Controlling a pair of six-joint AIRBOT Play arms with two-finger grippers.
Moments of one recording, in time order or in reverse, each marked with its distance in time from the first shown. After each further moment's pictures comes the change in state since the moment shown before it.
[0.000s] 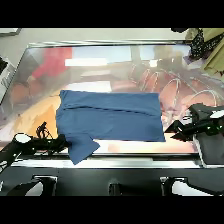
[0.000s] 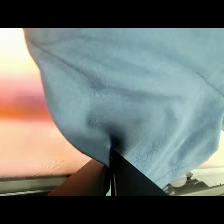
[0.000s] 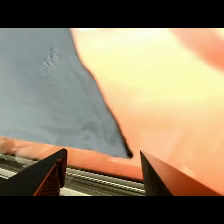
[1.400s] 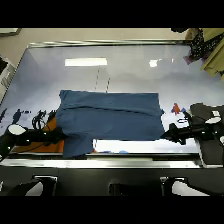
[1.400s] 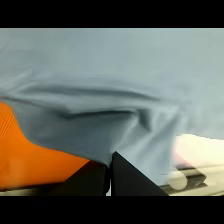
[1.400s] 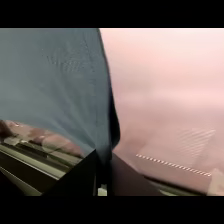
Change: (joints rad) left arm 0.000 0.003 0.176 0.053 -0.109 -0.003; right arm 0.000 0.034 -0.117 0.131 0.001 -0.072
